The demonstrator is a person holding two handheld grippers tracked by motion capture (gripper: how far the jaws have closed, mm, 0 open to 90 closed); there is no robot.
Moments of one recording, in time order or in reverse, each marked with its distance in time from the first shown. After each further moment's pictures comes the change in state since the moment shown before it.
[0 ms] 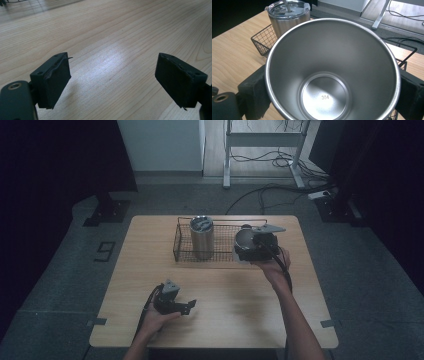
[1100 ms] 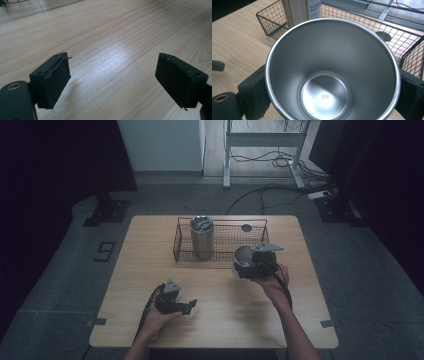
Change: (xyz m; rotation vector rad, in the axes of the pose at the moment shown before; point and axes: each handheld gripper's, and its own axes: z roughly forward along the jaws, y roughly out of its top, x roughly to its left) left arm -0.001 0.001 0.003 0.001 0.011 0.002; right arm 0.013 -0.048 -0.001 0.039 0.025 -0.011
